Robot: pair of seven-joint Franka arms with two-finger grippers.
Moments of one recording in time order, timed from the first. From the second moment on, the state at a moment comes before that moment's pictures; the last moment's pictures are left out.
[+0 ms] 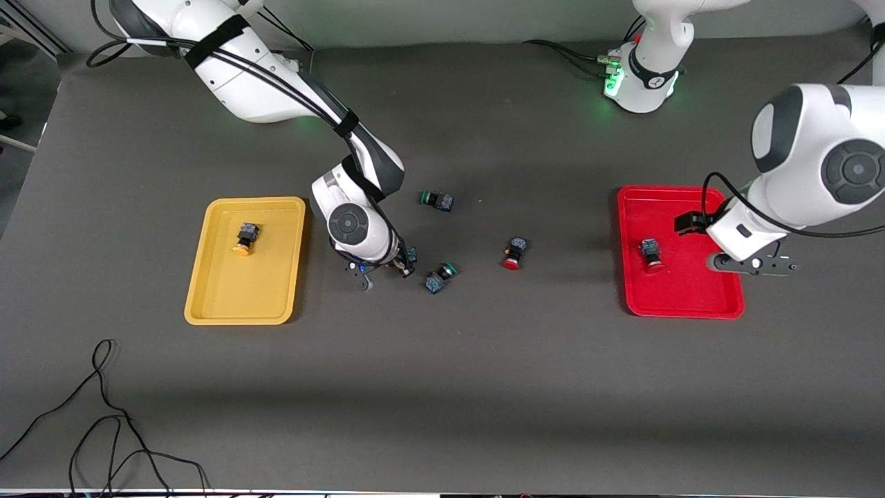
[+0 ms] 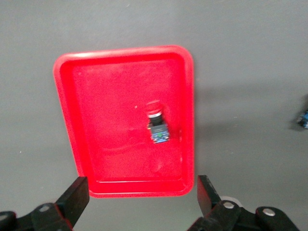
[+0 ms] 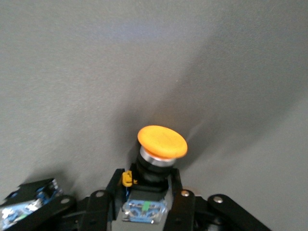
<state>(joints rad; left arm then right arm) 0.05 0.10 -0.20 -1.92 0.06 1.84 -0.05 0.44 0.64 0.19 -1.80 0.10 2.36 1.55</state>
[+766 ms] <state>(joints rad) -0.40 0.37 -0.21 -1.92 -0.02 2.30 -0.42 0.38 0.27 -0.07 -2.05 0.03 2.11 0.97</state>
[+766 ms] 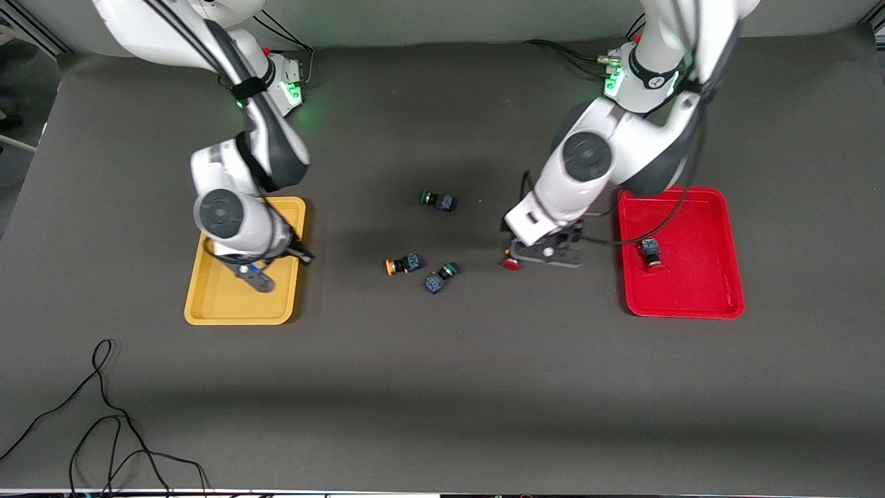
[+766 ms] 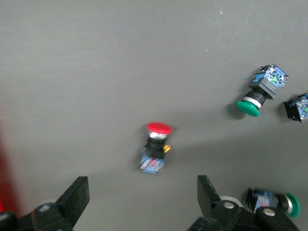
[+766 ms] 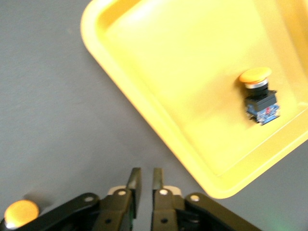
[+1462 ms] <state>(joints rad) -0.42 0.59 -0.20 -1.91 0.01 2.47 -0.46 0.46 0.56 0.18 -1.95 0.13 2.59 1.44</state>
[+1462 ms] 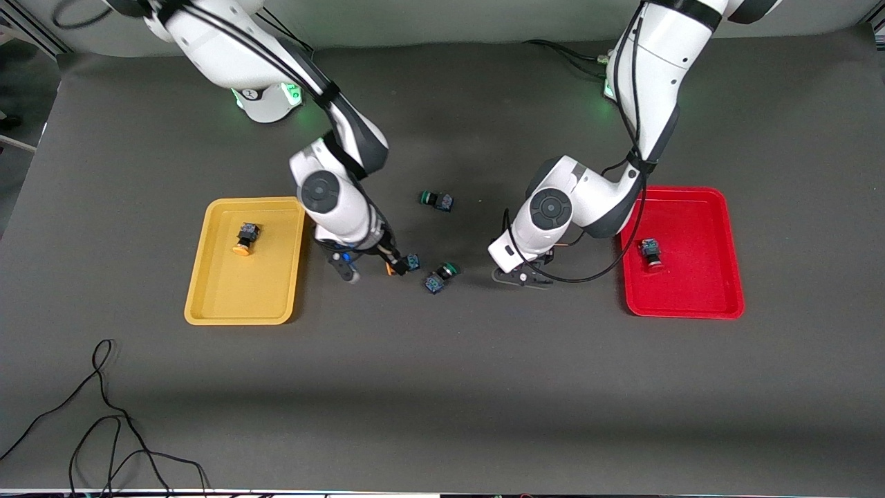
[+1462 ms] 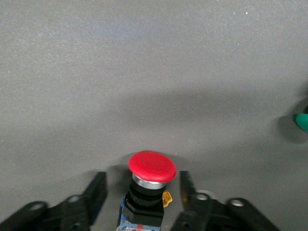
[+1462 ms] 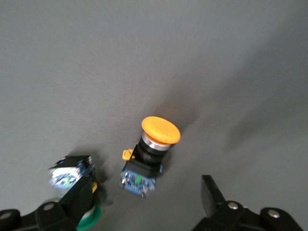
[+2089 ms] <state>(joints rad) -0.42 0.49 -0.20 -1.84 0.00 2.27 -0.56 0.47 0.65 0.18 -1.93 0.13 2.67 1.45</state>
